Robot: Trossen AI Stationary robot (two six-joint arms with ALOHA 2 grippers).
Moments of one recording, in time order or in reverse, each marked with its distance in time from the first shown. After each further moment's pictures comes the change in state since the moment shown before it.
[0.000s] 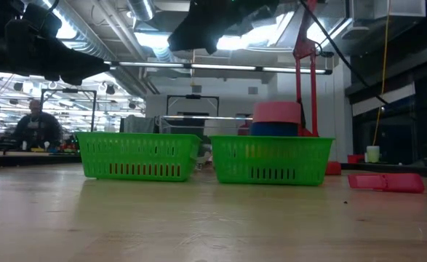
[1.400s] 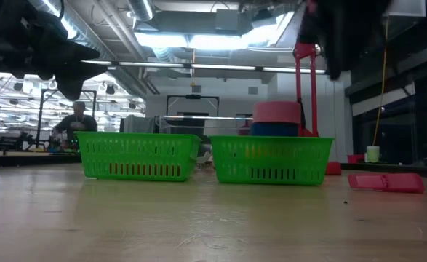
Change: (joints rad) left arm 0.000 0.000 0.000 -0.009 0.094 -0.414; right arm 0.542 -0.002 -0.037 -0.825 0.194 0.700
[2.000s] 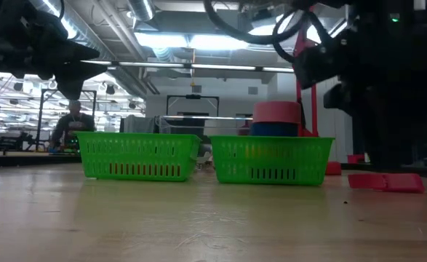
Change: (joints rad) left arm 0.000 0.000 0.000 0.000 0.004 -0.008; right arm -0.008 0.001 -0.347 0.214 -0.060 0.026
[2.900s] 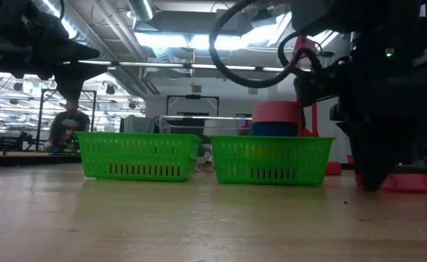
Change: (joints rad) left arm 0.000 0.000 0.000 -0.001 -0.004 -0.041; right arm -0.002 0.000 -0.119 0.145 0.135 0.154
